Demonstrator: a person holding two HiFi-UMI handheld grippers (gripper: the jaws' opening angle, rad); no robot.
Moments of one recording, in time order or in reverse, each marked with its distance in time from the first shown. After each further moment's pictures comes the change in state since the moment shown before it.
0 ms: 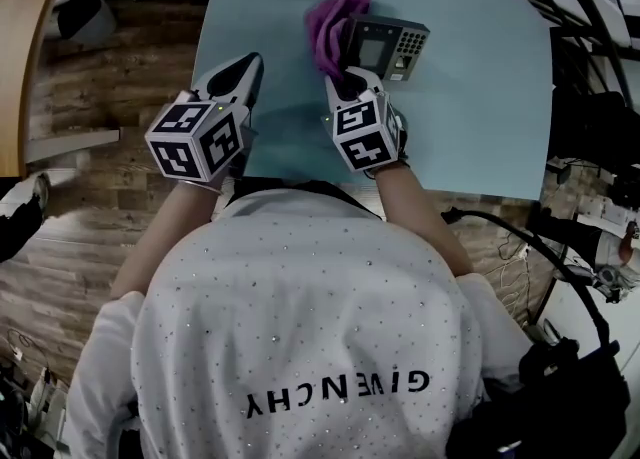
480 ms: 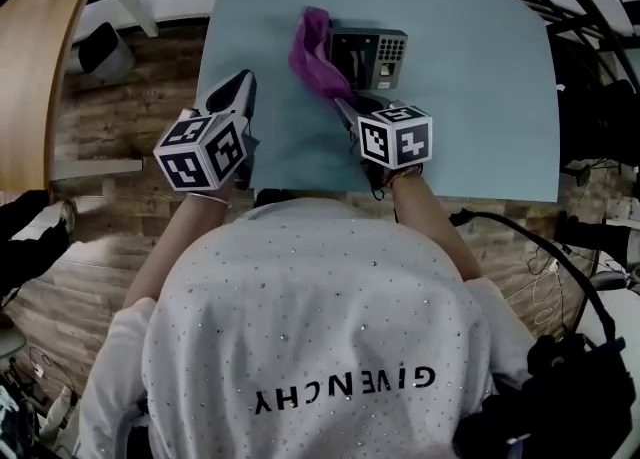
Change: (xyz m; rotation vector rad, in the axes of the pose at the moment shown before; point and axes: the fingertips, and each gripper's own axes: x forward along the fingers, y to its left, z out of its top) left arm -0.009 -0.024 0.013 0.063 -0.020 0.109; right arm -0.039 -0.012 -0.031 0.554 -0.109 0.251
